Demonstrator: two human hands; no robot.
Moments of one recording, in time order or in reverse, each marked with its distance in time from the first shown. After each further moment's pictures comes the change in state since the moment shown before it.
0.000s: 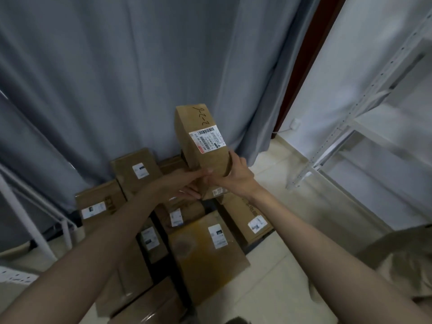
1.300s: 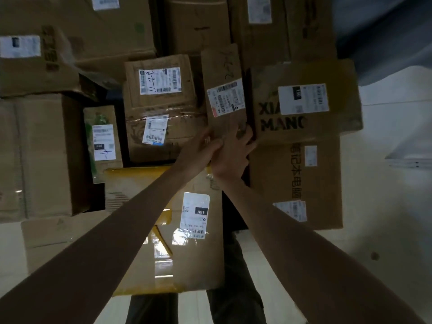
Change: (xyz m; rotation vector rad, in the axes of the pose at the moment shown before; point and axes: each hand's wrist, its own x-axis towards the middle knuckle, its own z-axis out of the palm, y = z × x) left_hand 0.524 -0.303 0.102 -0.345 0.472 -0.278; right_hand 0.412 0.435 0.323 -0.302 -0.162 0.183
